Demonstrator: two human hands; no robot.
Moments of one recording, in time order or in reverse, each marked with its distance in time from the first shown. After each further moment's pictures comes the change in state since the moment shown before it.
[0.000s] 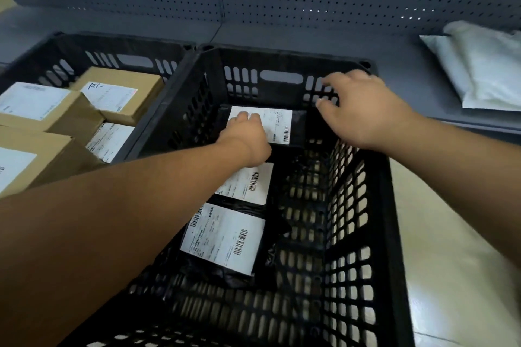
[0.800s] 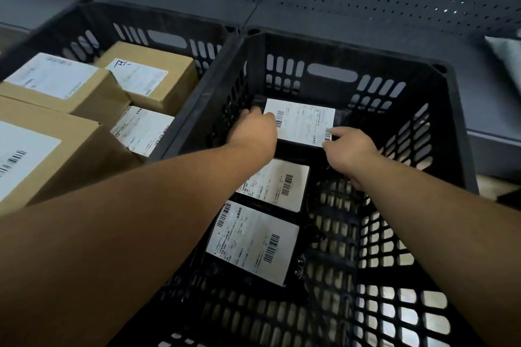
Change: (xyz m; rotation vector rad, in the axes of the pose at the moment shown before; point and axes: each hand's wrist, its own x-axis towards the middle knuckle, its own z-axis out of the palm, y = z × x) left_hand 0.035 -0.060 0.008 0.251 0.114 -0.017; right_hand 0.044 -0.047 0.121 0.559 -0.195 0.497
